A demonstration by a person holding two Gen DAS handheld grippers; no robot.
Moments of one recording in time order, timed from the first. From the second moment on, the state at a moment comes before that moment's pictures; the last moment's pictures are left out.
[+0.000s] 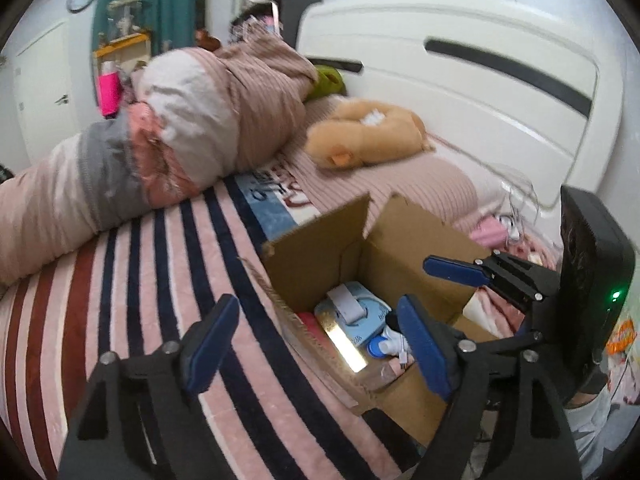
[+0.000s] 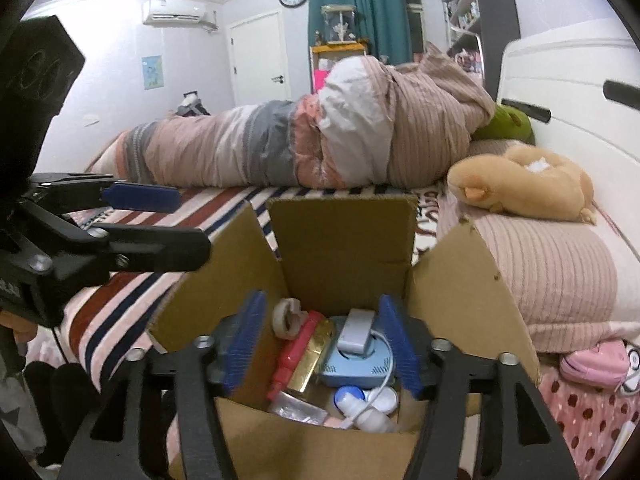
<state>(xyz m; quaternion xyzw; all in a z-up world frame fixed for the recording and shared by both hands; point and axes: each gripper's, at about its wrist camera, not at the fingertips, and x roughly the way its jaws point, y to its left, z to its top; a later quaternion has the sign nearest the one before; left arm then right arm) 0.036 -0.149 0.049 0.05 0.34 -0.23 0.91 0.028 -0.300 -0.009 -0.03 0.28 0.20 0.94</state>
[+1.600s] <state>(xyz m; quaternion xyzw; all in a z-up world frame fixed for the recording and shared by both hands) -0.015 -0.065 0.056 -0.02 0.25 -0.06 0.97 0.003 -0.297 0.029 -0.01 0.17 0.26 0.95</state>
